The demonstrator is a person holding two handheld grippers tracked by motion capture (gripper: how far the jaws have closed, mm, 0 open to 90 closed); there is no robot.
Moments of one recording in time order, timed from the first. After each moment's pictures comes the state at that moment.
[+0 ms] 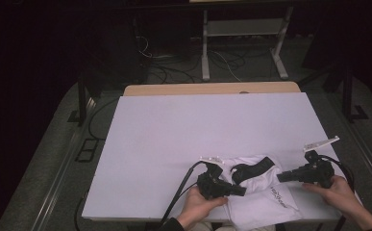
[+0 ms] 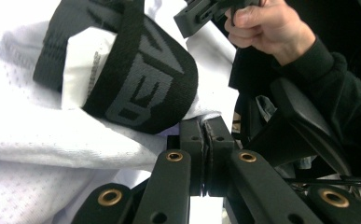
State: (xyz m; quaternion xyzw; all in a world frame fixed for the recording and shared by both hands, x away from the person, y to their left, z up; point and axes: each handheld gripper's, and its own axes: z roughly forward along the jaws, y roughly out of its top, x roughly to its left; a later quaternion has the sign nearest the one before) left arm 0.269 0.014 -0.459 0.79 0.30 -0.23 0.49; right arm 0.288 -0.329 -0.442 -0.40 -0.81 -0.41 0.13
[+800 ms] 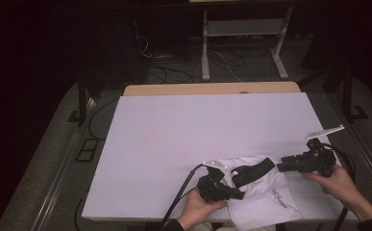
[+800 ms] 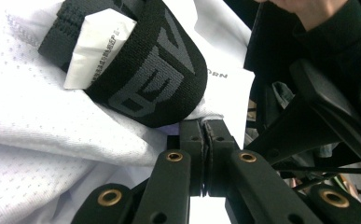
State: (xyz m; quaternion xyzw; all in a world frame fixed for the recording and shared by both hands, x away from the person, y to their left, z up) left arm 0.263 0.011 -0.461 0.81 0.29 -0.20 0.47; right arm 0.309 -0.331 -0.418 -0.42 -0.80 -0.42 0.09
